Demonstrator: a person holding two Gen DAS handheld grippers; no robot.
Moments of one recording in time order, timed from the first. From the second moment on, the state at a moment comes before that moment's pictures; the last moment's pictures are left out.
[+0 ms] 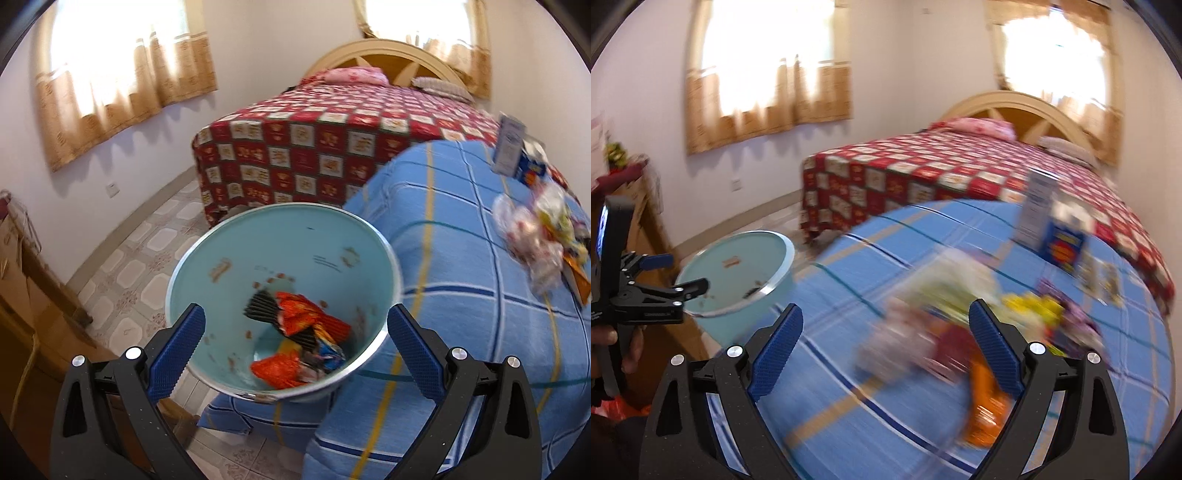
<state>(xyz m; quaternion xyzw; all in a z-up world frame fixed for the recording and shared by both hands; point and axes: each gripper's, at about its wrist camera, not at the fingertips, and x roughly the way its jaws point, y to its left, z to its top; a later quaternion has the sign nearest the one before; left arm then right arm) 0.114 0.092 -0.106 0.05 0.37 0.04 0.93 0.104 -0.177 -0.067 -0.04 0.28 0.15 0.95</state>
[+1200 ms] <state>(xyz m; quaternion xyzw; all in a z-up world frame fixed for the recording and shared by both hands) 0.152 -0.109 -0.117 0.09 0.38 -0.12 0.91 0.056 -0.359 -0.121 0.07 0.30 -0.03 0.95</state>
